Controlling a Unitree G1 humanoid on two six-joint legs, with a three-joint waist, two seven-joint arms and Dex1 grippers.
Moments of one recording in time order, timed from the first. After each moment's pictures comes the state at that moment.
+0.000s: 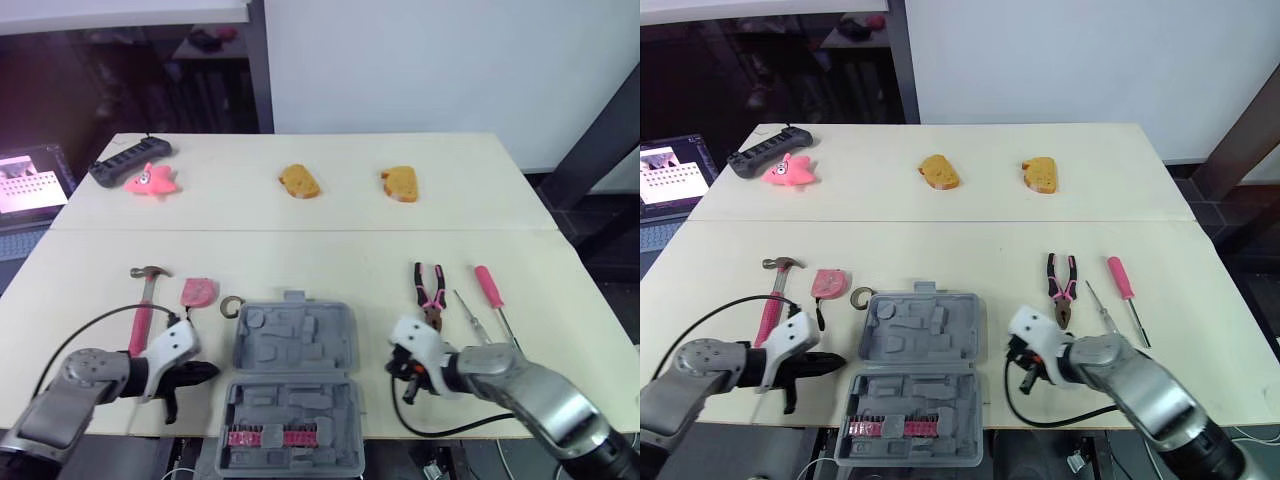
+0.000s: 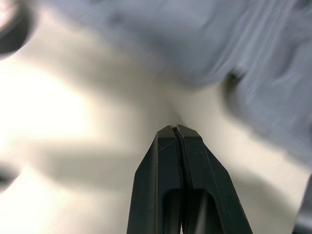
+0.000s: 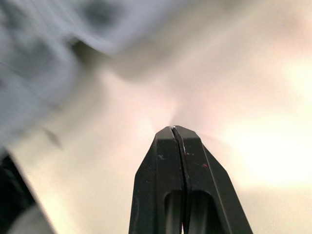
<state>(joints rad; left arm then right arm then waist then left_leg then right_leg) 0.12 0.88 0.02 -0.08 -0.22 0.32 -1.08 -0.05 -0.81 0.22 -0.53 0.30 0.99 0.66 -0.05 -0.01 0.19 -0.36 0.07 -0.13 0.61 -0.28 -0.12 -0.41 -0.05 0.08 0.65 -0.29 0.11</state>
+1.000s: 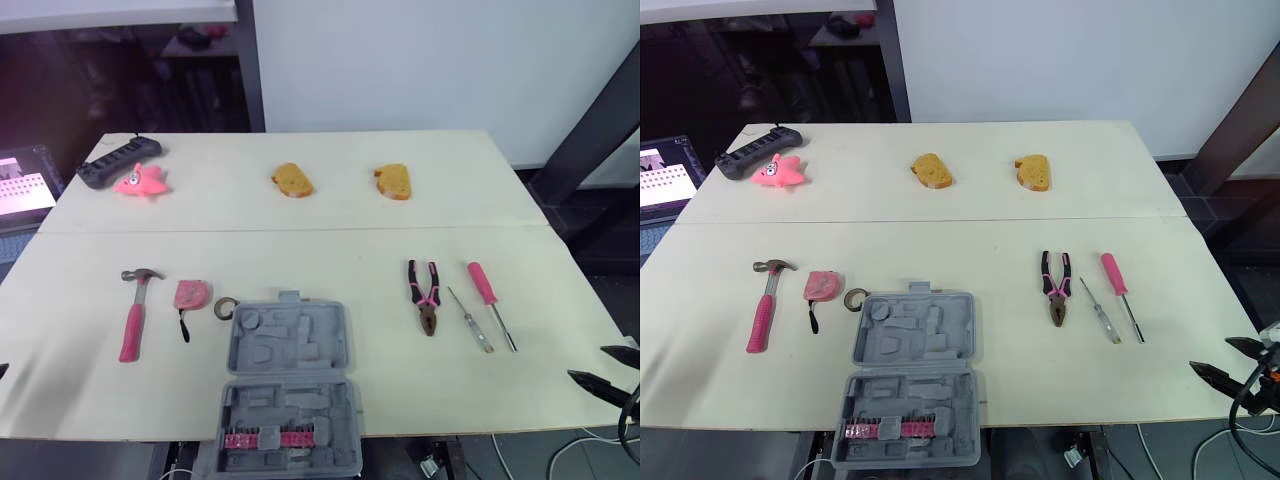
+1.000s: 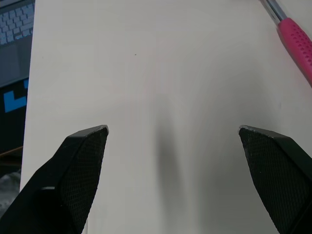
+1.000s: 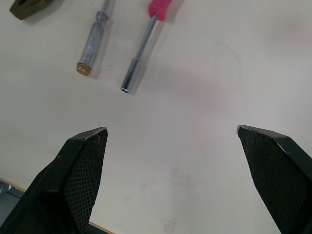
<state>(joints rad) 0.05 1.15 0.63 1.10 -0.34 -0.12 -1.20 0.37 -0.93 -0.65 0.26 0.38 0.18 1.13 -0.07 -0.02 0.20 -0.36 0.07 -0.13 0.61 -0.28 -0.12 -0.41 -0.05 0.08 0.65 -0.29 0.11</state>
